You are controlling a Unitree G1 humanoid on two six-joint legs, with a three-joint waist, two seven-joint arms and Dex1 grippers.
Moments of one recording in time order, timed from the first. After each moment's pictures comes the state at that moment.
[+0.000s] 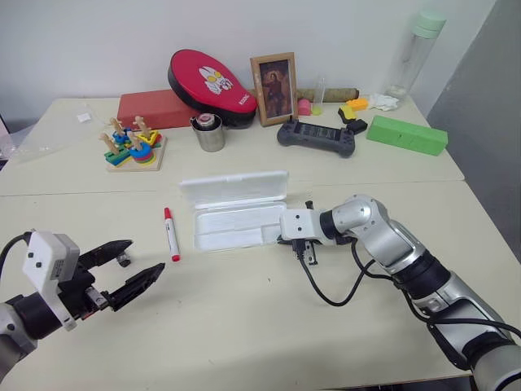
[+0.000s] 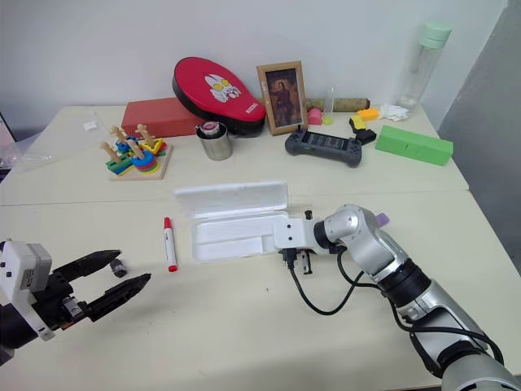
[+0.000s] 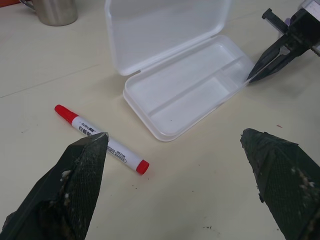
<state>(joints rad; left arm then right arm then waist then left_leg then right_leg) 0.47 0.77 0.74 -0.59 -0.80 0.61 -0.84 -0.74 -0.47 0.55 0.04 -0.17 0.30 1.15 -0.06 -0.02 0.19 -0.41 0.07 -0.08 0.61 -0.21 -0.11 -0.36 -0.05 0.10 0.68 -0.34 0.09</state>
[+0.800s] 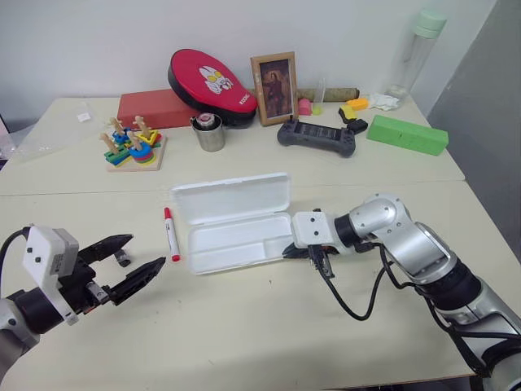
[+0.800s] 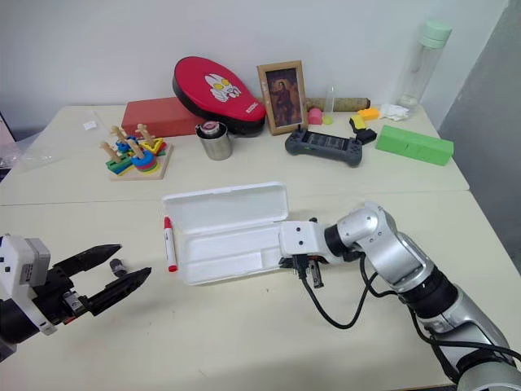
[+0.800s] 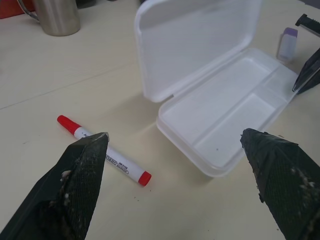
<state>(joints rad) 0.44 0.77 0.73 -0.58 -0.82 0.61 -0.82 -0.66 -0.61 0.50 -0.28 0.03 0.55 1.27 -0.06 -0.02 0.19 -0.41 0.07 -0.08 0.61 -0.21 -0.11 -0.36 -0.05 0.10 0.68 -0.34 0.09</state>
